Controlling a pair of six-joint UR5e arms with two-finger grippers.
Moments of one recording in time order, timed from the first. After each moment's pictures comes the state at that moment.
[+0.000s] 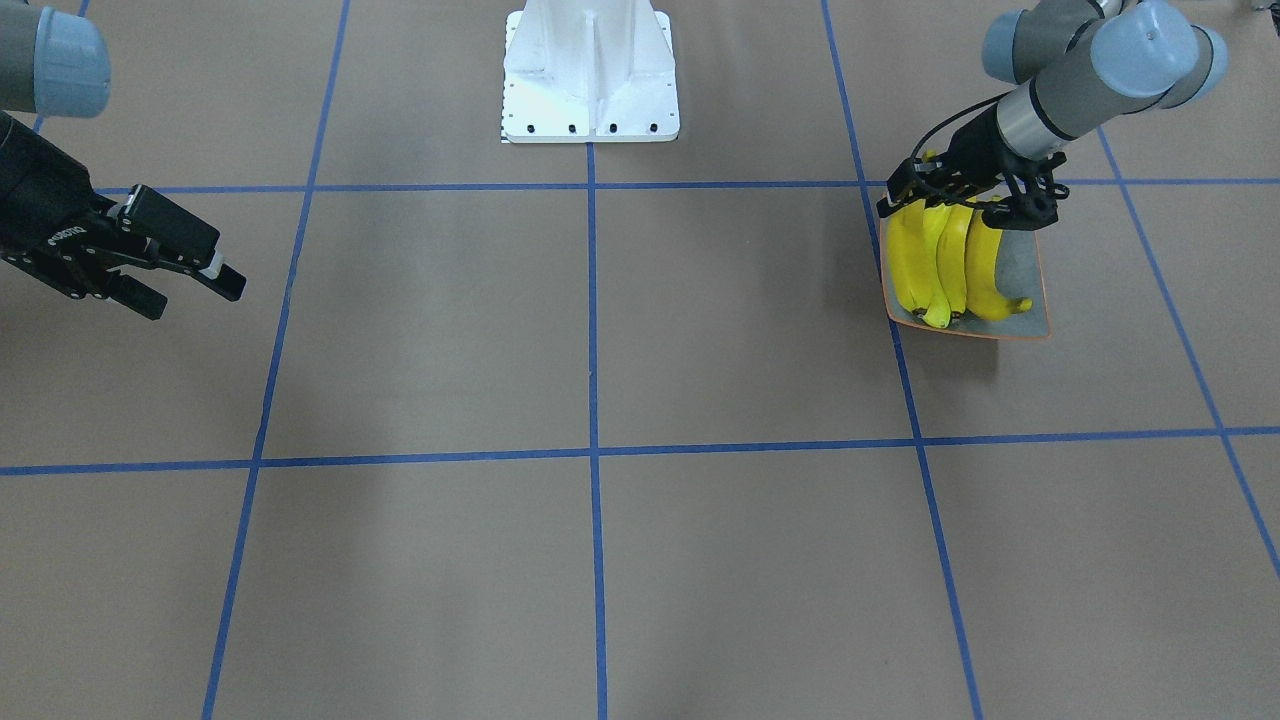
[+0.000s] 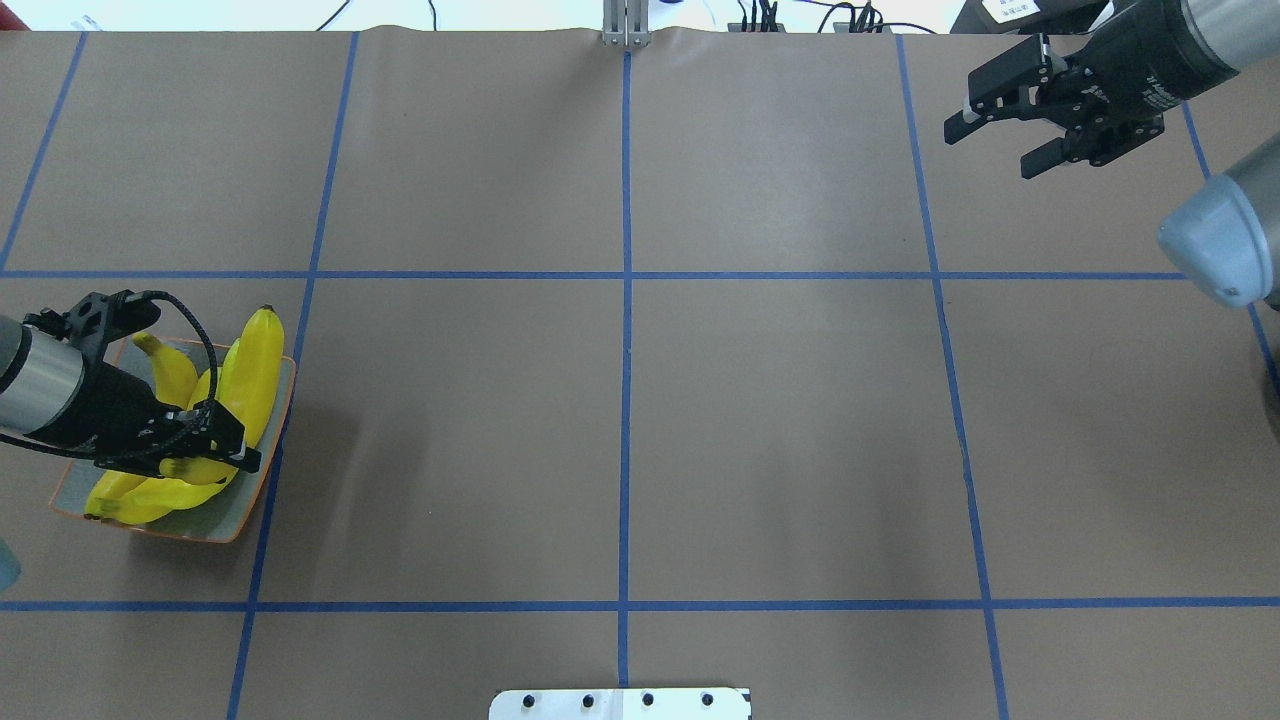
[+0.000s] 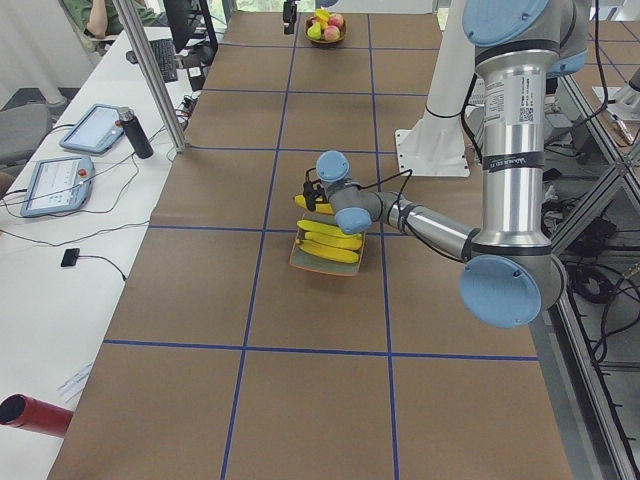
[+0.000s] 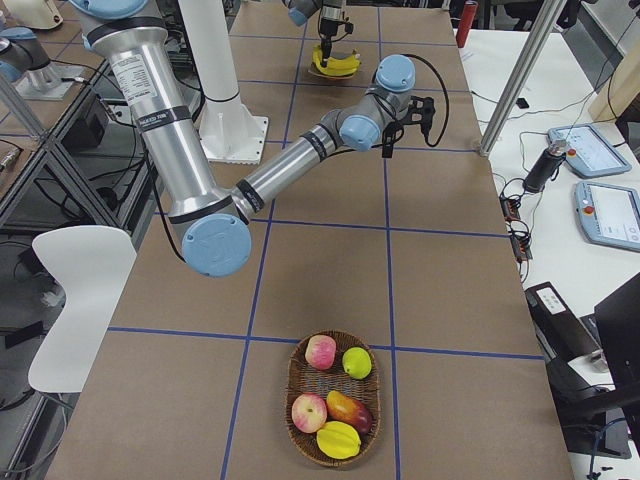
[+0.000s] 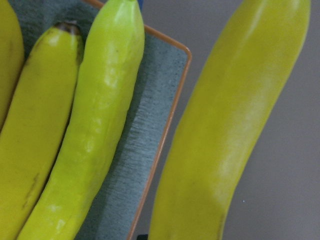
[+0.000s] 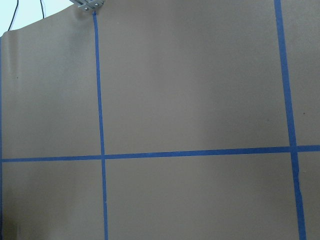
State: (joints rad) left arm -0.76 -1.50 -1.89 -2.30 -2.37 -1.35; right arm 1.15 -1.20 1.86 -1.30 2.49 1.06
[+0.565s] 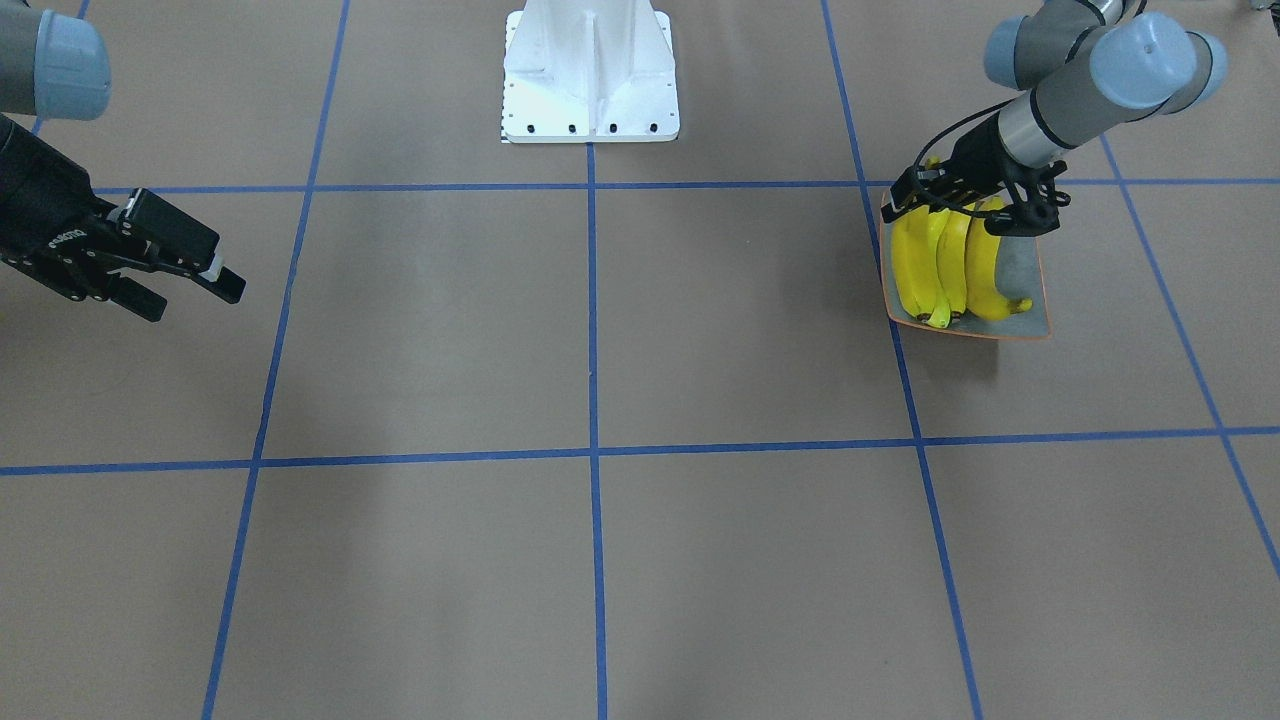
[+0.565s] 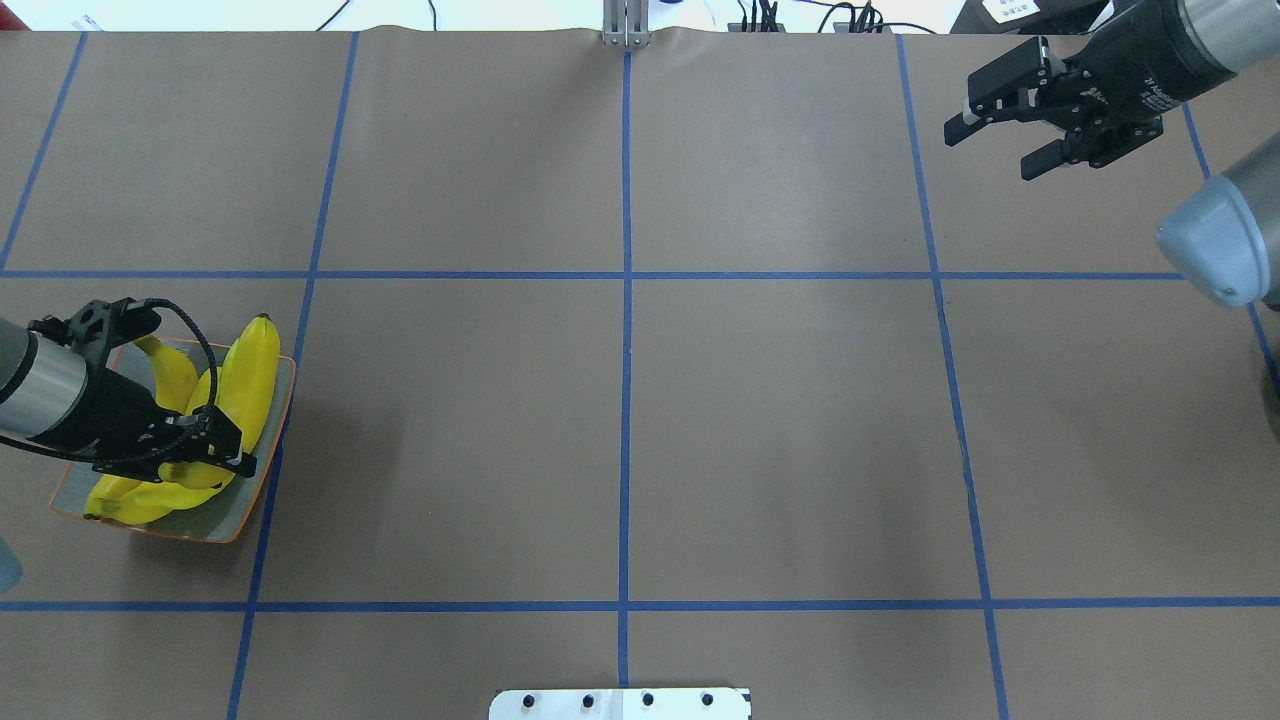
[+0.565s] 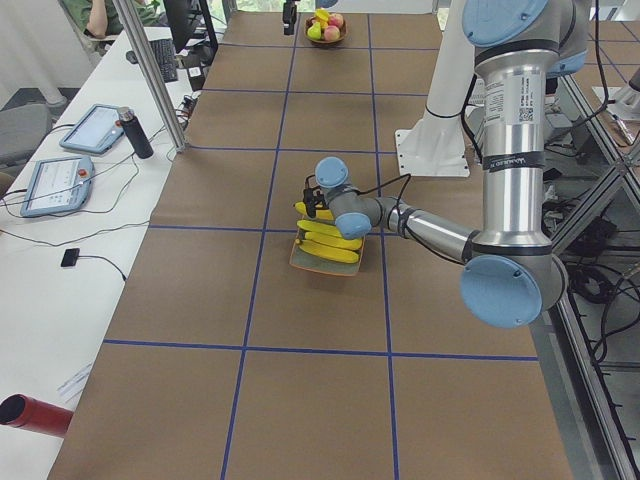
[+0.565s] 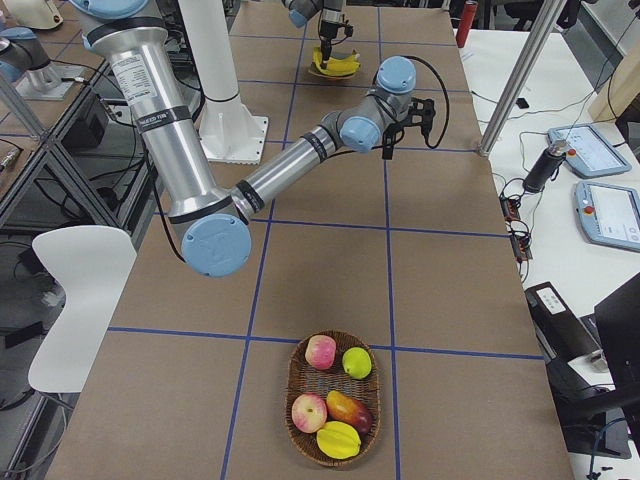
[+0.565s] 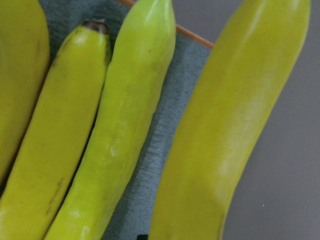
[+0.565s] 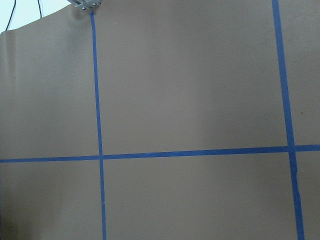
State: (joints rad) left arm -0.76 -1.50 -1.86 -2.30 -2.37 -1.34; right arm 1.15 -1.20 1.85 -1.29 2.49 1.06
